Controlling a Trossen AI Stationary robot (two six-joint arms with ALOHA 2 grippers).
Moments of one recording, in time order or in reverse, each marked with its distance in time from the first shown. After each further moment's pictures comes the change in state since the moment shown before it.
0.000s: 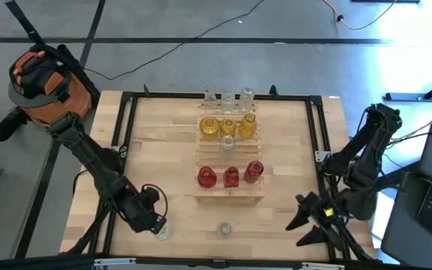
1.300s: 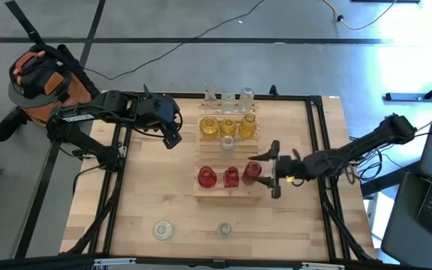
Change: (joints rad) left arm 0.786 -0.026 0.612 -0.497 -0.450 1.448; right arm -0.592 0.011 -0.287 0.503 0.046 -0.900
